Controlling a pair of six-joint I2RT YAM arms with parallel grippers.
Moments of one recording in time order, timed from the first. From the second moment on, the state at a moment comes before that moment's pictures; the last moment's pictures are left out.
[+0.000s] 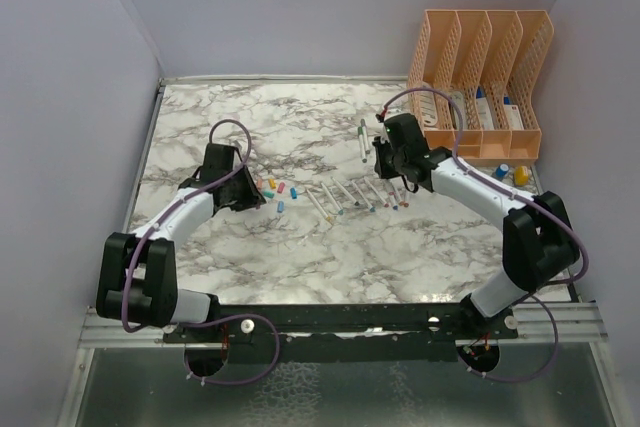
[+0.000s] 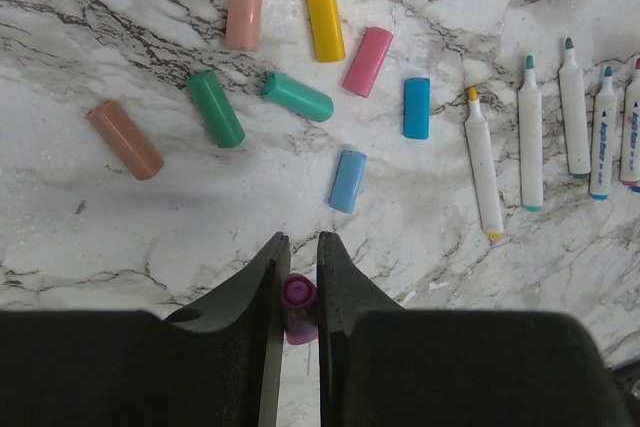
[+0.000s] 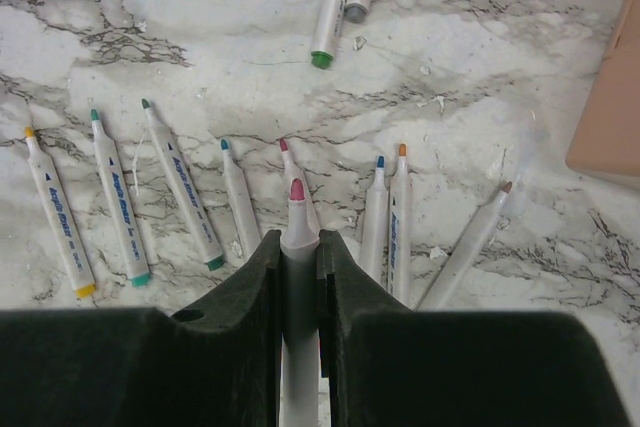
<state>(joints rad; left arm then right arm) -0.16 1.36 0.76 -0.34 0.25 -0.54 0.52 1.58 1.09 -0.28 0.13 0.19</state>
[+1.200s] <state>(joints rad) -0.18 1.43 0.73 -0.36 0.23 -0.50 0.31 1.63 0.96 -0.34 0.29 0.44</state>
